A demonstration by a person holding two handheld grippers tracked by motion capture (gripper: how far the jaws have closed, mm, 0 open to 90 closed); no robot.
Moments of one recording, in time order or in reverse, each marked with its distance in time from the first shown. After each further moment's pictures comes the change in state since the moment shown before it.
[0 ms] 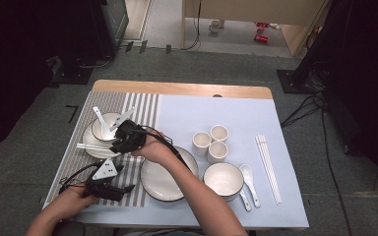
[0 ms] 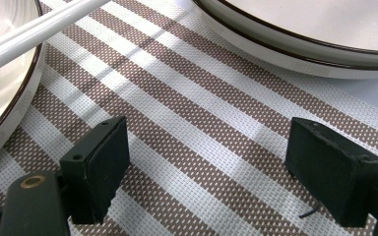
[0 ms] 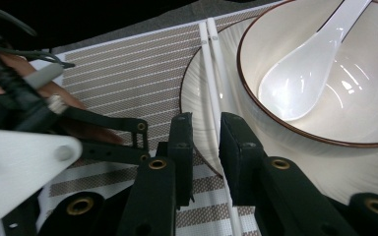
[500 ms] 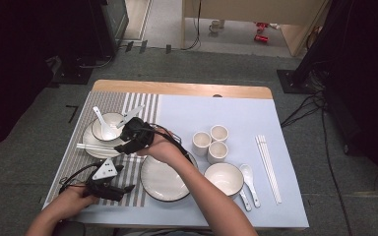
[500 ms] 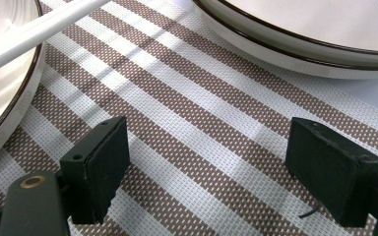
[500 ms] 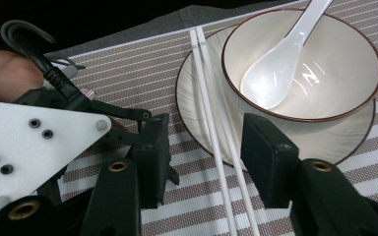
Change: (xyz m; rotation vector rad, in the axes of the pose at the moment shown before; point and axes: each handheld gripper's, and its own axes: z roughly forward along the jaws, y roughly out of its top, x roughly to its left) left arm 0.000 0.000 0.000 0.001 0.000 0.002; right arm 0.007 -0.002 -0.033 -0.017 -0.054 0.011
